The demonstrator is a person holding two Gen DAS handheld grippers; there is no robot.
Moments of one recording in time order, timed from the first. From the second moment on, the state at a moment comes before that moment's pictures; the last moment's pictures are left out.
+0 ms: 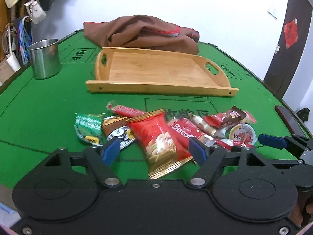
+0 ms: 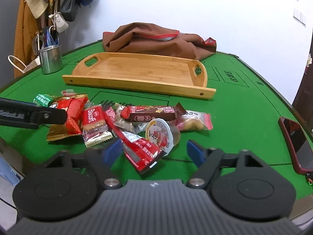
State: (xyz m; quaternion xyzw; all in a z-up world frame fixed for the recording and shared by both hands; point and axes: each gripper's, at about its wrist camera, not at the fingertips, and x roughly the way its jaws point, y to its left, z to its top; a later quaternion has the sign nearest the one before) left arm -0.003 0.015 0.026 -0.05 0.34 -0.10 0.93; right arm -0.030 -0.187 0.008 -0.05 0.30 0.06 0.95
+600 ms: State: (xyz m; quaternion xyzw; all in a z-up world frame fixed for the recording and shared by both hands) left arm 0.014 0.017 0.017 -0.05 0.36 -0.09 0.93; right arm -0.032 -0.168 0.013 -0.09 0.29 0.14 0.94
